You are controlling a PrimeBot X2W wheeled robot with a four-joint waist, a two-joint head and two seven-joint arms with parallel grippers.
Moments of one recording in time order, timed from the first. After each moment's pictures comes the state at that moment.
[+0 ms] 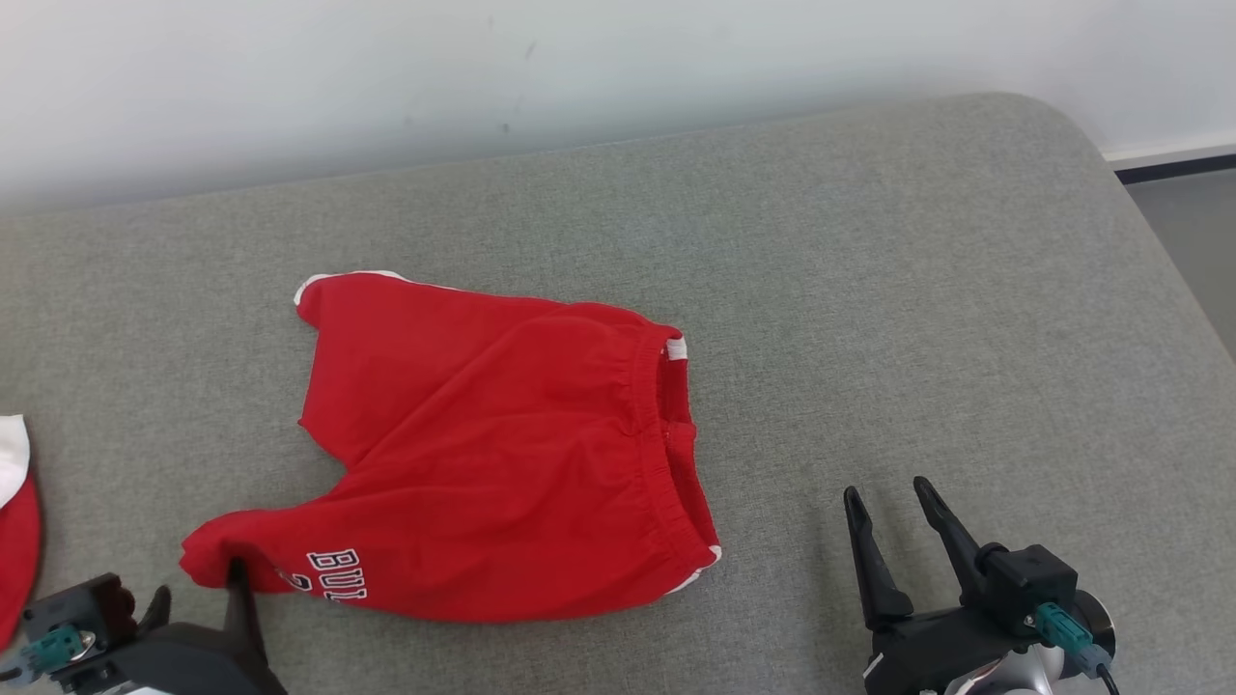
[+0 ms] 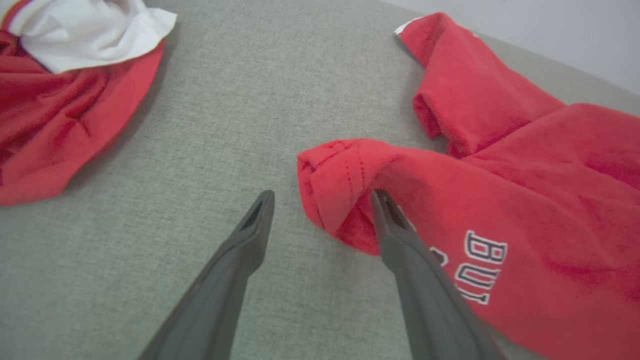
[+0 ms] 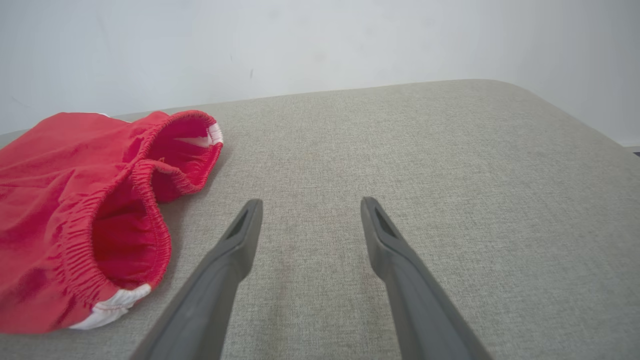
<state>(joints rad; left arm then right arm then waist) -0.07 0.49 -0.29 -0.02 -0.80 0.46 0.14 -0.11 -0.07 0.09 0.31 0.15 0.13 -0.19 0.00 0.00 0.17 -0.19</state>
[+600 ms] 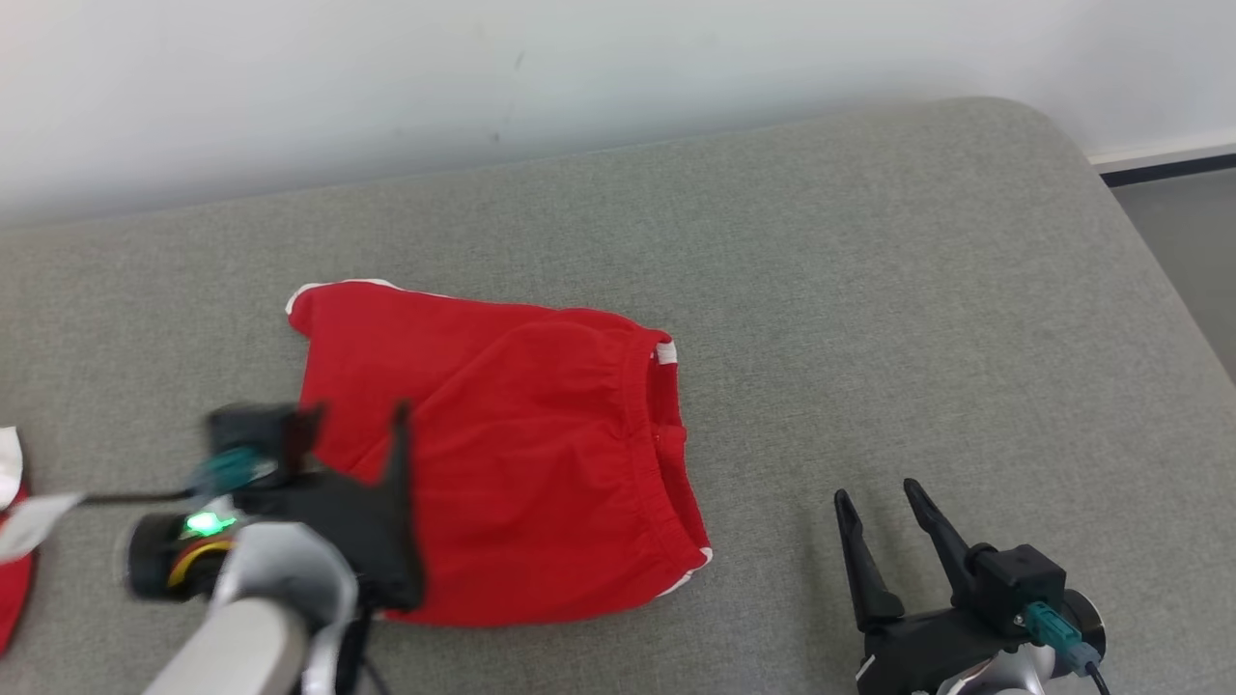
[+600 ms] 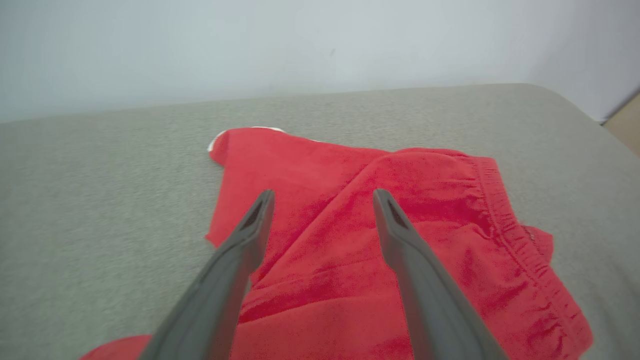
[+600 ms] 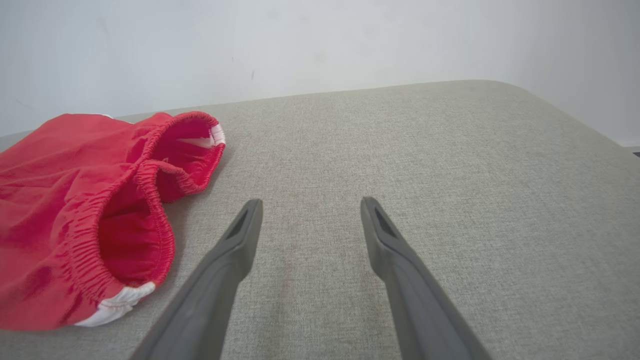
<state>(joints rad) -0.37 0.48 -0.50 -0.03 -0.63 0.40 0.25 -0.12 -0.07 0.10 0.32 0.15 0.13 -0.19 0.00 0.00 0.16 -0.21</state>
